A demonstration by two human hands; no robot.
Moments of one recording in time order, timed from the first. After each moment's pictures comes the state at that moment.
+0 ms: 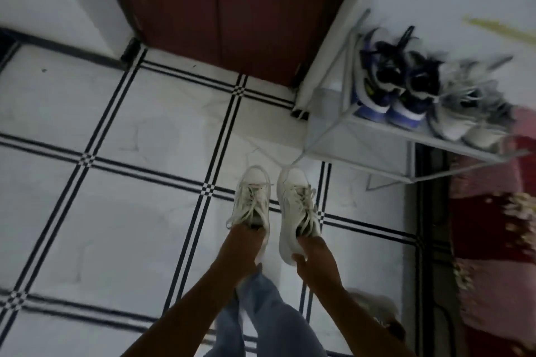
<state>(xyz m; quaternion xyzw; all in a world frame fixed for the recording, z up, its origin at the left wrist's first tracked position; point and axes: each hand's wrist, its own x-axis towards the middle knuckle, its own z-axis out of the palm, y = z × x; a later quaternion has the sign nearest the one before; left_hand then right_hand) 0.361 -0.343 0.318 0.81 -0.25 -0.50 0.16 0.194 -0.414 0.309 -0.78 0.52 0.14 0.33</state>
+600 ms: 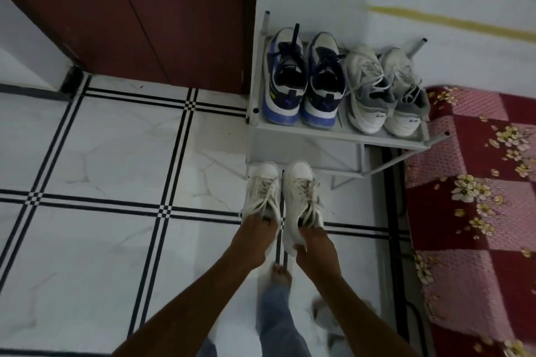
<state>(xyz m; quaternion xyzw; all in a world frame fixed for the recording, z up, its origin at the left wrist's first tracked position) 0.220 -0.515 0.346 0.74 -0.53 -0.41 0.02 0.063 -0.560 0.333 -0.77 0.56 0.08 0.29</state>
